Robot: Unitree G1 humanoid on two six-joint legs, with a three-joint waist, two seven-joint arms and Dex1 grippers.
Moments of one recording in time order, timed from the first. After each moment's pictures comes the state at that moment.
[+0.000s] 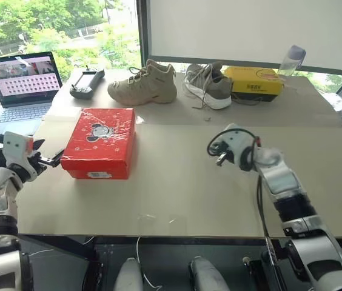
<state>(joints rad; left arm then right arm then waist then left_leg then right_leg) -0.56 0.84 0.27 0.81 -0.27 -0.02 -0.88 -0.78 -0.43 0.22 0.41 -0.06 0.26 0.79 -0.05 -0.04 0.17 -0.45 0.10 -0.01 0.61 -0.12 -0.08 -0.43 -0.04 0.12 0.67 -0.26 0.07</state>
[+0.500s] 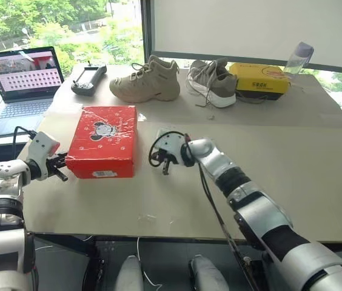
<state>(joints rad) -0.73 0.84 0.12 1.04 -0.10 -0.17 -1.04 -1.09 -0.09 0.37 0.95 -0.16 -0.06 0.85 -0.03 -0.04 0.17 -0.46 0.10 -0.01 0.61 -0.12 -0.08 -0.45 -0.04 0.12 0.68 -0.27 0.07</state>
